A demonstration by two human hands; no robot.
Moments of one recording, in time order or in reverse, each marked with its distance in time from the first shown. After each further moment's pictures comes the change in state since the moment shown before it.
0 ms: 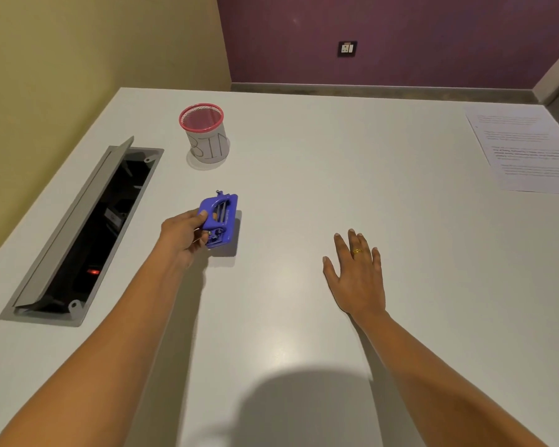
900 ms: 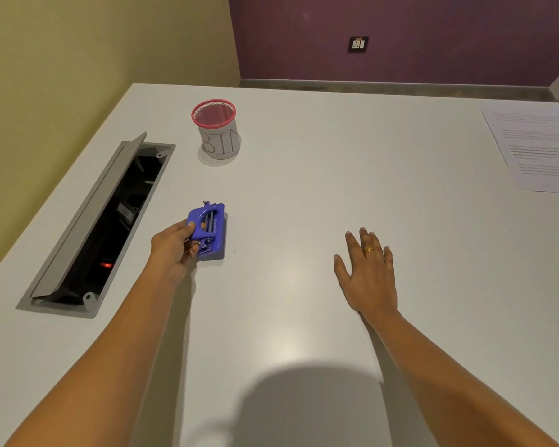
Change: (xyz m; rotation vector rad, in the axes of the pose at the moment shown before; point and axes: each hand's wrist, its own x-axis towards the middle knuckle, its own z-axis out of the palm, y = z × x) left_hand 0.001 -0.017 -0.038 -0.083 0.109 -0.002; right_hand 0.001 0.000 0.001 0.019 0.003 -0.001
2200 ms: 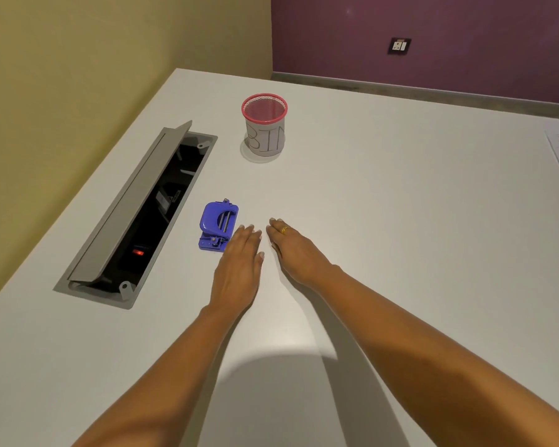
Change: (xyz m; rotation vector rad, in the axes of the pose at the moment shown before) left_hand -0.014 -0.057 -0.006 1.075 -0.132 0.819; right_hand 0.053 -0.168 0.024 0.225 -0.520 -0.467
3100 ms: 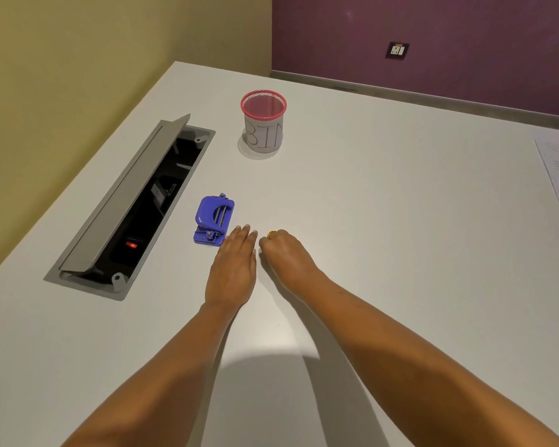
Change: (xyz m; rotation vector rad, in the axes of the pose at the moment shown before) left_hand -0.003 -0.009 0.015 0.131 -0.015 -0.008; right_hand -0.016 -0.028 -0.003 -0.298 0.114 -0.119
